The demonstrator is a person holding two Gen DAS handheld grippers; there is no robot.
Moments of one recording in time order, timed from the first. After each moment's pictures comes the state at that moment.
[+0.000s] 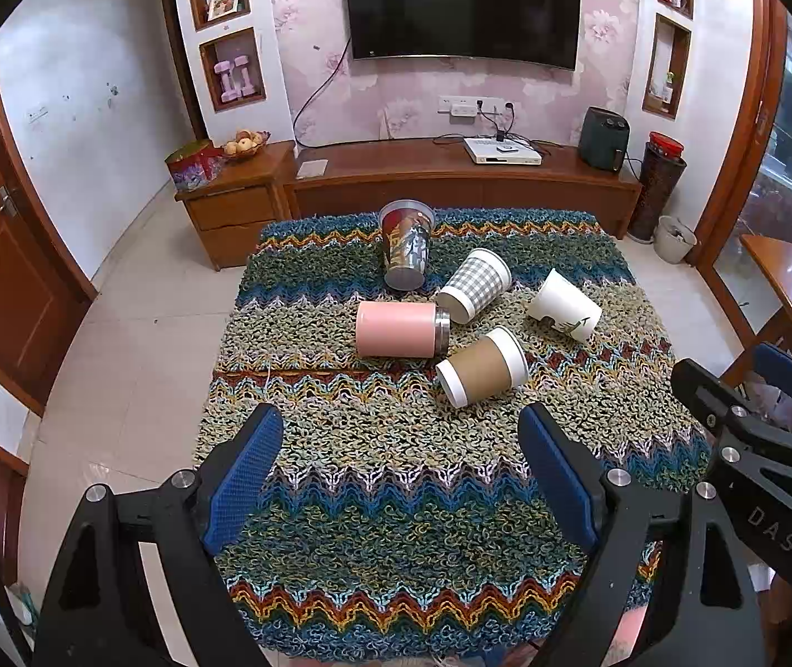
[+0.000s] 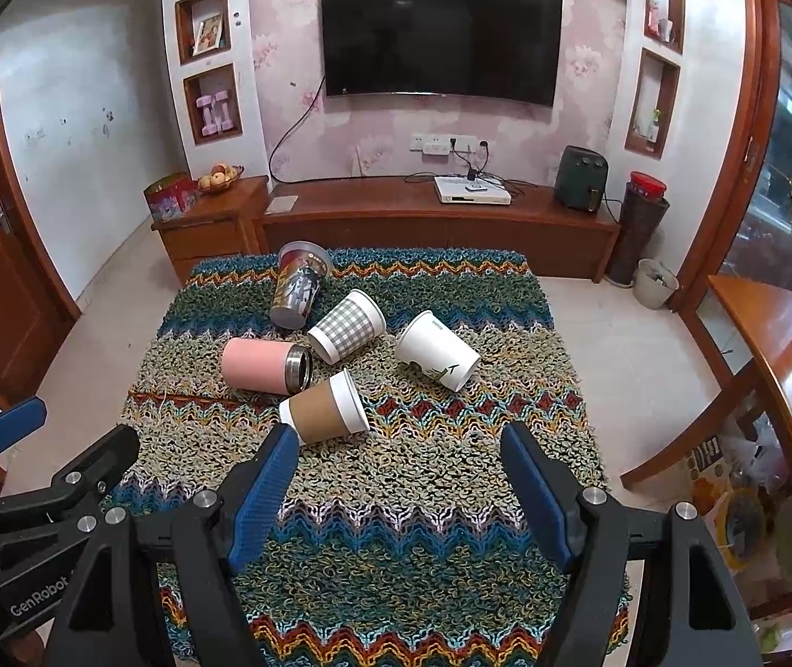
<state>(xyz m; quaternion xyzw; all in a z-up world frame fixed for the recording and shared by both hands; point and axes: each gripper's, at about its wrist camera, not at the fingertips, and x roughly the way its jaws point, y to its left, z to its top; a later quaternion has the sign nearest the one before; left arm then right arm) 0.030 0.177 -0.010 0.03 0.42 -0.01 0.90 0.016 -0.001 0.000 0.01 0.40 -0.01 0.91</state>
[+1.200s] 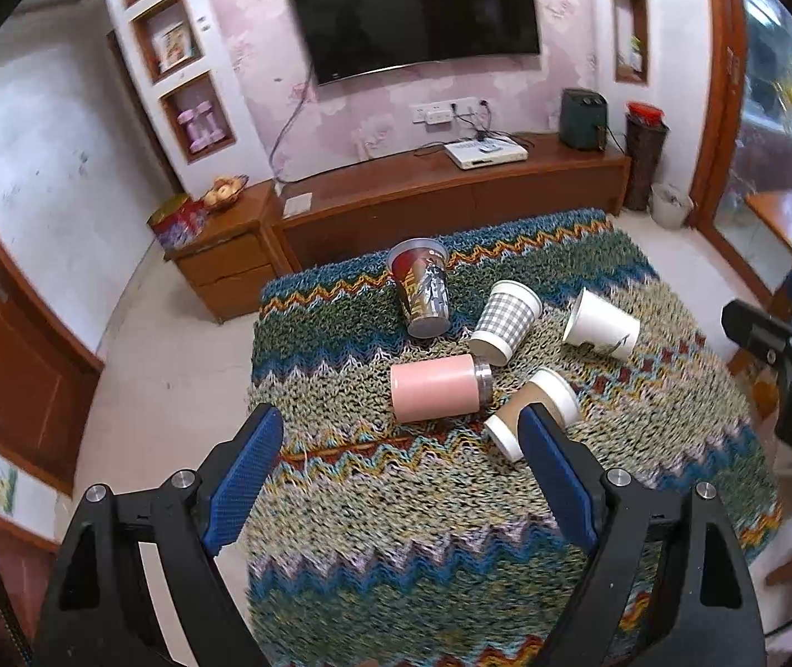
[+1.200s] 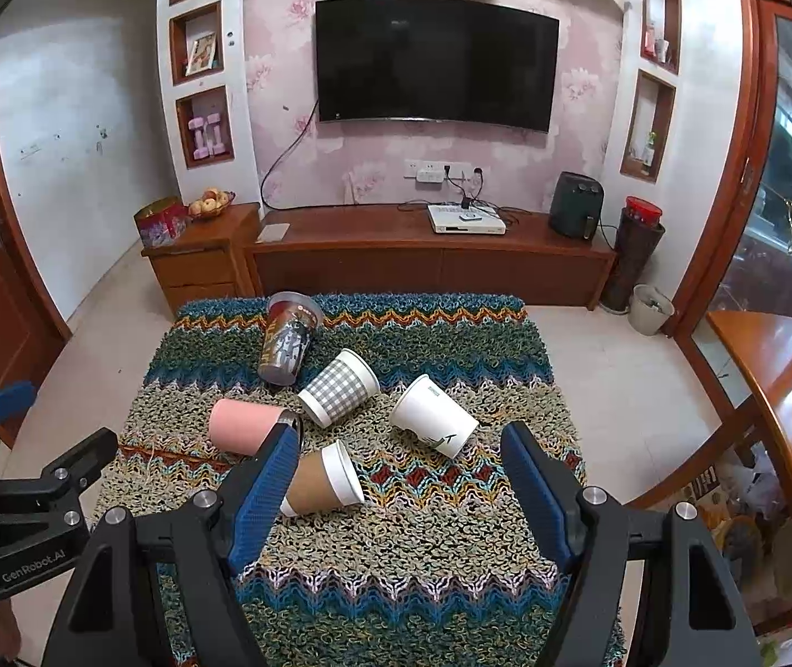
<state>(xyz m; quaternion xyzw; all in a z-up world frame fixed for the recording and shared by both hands) 0.100 0.193 -0.002 0.14 0.41 -0.05 0.90 0.071 0.002 0.012 0.00 0.38 -0.02 0.93</state>
